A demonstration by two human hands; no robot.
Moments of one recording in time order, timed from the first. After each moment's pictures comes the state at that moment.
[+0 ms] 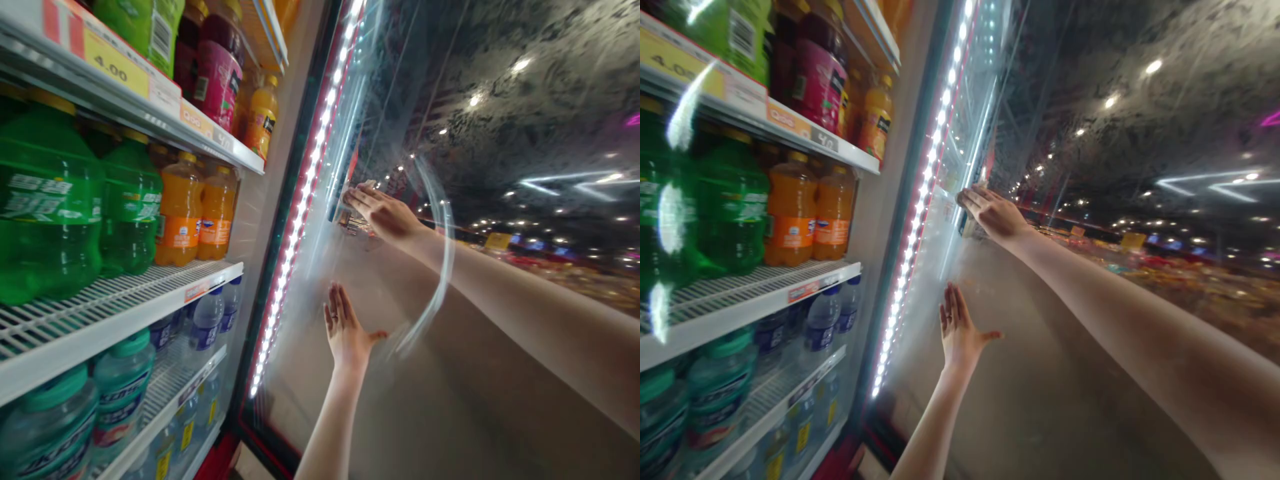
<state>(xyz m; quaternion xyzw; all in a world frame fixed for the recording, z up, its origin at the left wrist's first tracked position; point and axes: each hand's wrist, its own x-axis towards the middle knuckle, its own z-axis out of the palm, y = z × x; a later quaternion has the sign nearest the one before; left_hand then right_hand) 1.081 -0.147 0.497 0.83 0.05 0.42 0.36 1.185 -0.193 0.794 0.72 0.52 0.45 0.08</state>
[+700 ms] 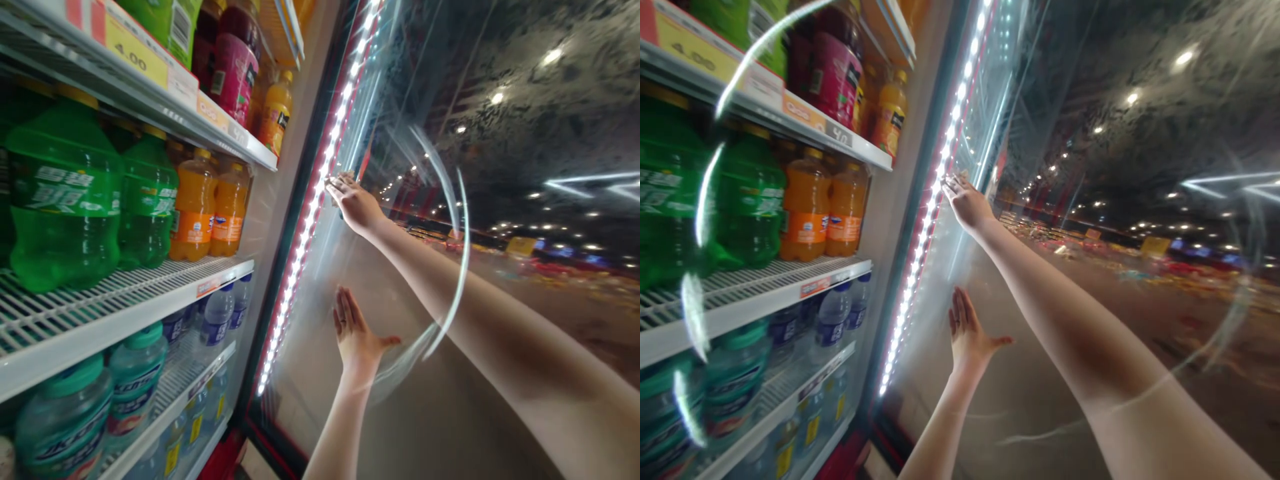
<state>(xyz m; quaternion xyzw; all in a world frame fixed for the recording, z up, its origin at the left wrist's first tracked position) 1.088 -0.149 0.489 0.82 0.05 0.40 0.41 1.183 -0.093 0.792 0.75 0.50 0.43 -0.01</state>
